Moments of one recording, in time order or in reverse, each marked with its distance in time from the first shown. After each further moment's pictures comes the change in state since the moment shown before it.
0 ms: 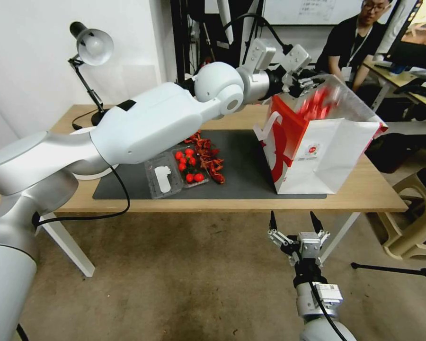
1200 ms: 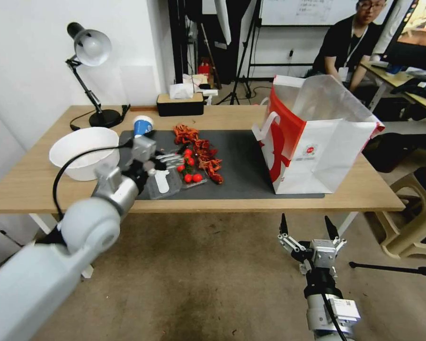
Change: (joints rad) left arm 1.180 0.524 -0.844 -0.650 0.271 -0.060 -0.205; right arm -0.094 0.025 0.043 0.066 -0.049 0.009 0.001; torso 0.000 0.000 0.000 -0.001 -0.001
